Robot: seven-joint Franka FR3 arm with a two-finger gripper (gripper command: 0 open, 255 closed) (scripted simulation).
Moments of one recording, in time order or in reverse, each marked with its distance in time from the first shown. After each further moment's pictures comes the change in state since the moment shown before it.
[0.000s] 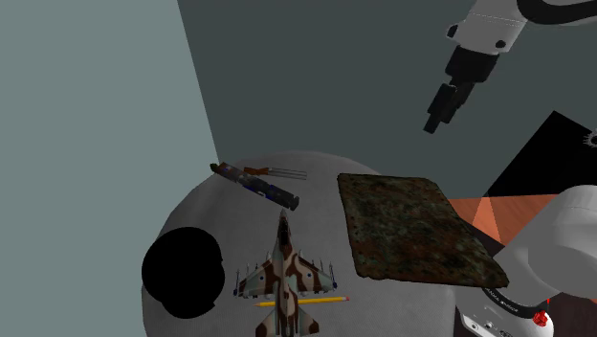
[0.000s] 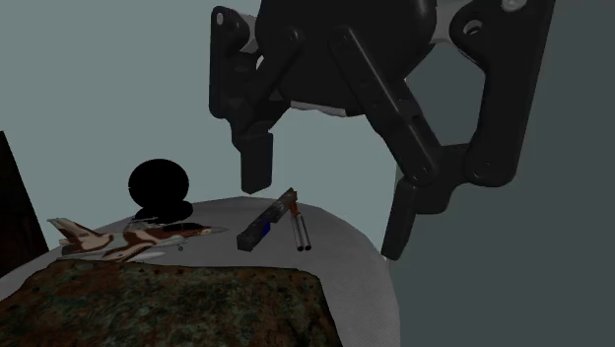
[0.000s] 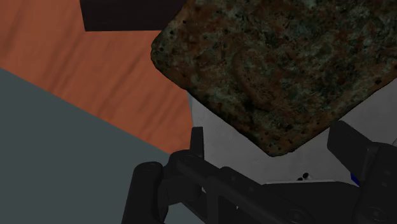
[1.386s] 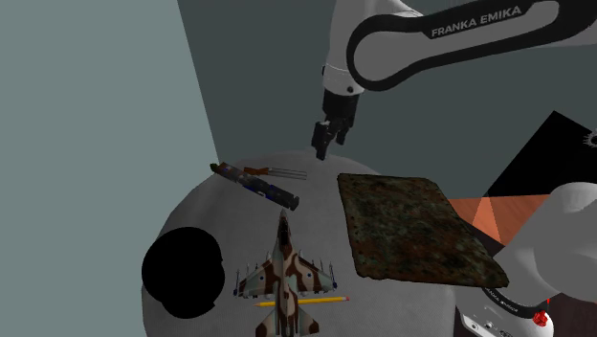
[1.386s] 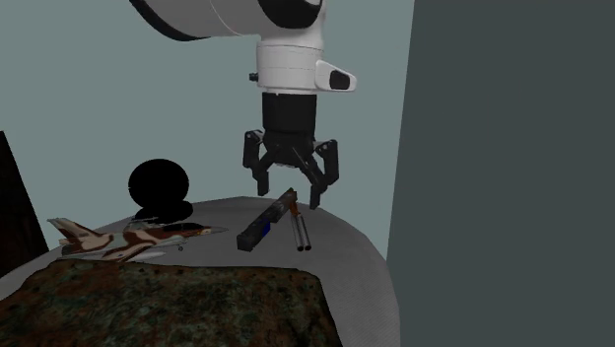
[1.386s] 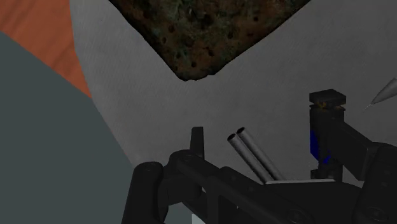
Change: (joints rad) arm 0.130 0.610 0.256 0.250 0.031 0.374 0.161
